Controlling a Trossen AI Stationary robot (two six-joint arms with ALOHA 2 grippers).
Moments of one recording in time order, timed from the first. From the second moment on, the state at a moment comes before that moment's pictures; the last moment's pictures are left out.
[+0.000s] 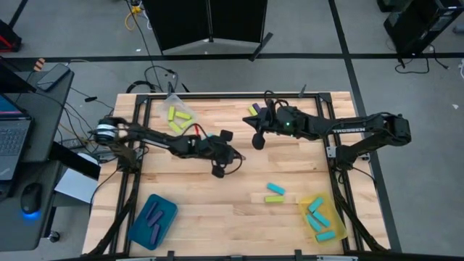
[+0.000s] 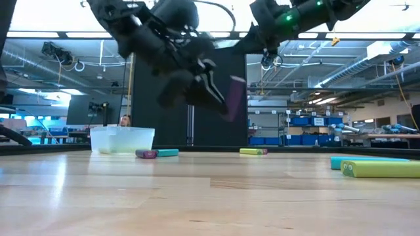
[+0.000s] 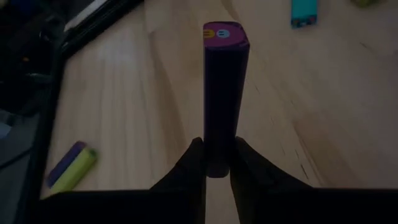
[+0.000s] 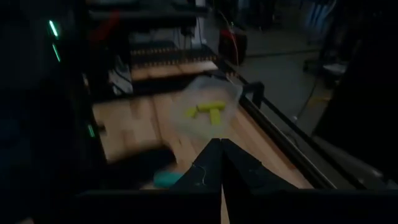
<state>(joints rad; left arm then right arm) 0.01 1.70 0.93 0.16 -0.12 0.52 -0.18 1.33 0.86 0.18 0.19 0.02</state>
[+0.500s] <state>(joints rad) -0.10 1.28 0.99 -0.70 -0.06 0.18 -0.18 1.33 0.86 0.04 0.19 0.03</state>
